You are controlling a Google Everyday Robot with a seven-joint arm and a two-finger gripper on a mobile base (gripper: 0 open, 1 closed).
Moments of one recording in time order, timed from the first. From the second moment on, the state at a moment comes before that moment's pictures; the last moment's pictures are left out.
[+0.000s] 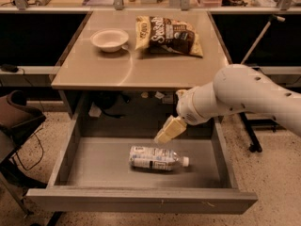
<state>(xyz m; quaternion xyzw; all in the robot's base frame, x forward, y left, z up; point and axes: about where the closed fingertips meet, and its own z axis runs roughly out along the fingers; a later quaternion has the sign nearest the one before) 0.550 -0.063 0.750 -0.52 0.77 0.13 0.33</state>
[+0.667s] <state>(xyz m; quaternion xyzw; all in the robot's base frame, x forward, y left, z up) 0.543 -0.060 0.719 -0.49 0.79 0.11 0.34</state>
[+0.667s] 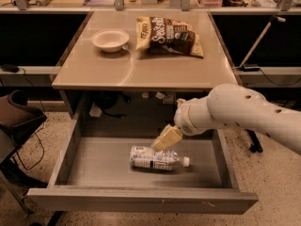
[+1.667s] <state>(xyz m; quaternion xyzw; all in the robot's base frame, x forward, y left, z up) 0.502 -0.029 0.671 -0.49 0.80 0.14 0.32</state>
